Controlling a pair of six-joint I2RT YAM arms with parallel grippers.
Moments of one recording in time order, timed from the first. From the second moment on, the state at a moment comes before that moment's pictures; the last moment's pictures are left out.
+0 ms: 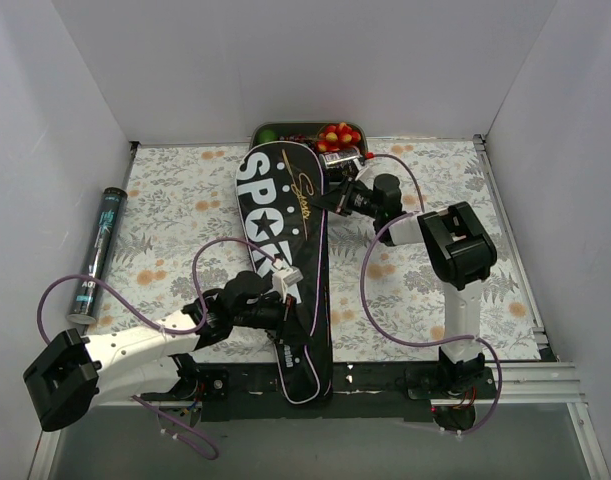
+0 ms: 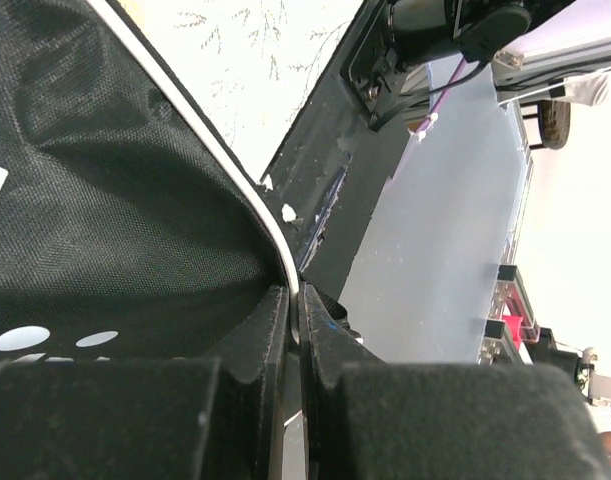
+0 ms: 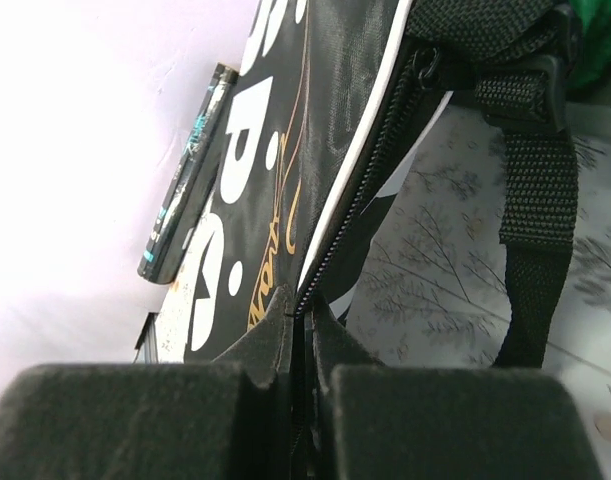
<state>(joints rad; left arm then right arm) -0.94 1.00 0.39 0.10 0.54 -0.69 0.40 2.10 1.12 0.88 -0.69 0.89</state>
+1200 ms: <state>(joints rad) -1.45 0.96 0.53 -0.15 0.10 -0.78 0.43 0.98 0.47 -0.41 0.49 1.28</state>
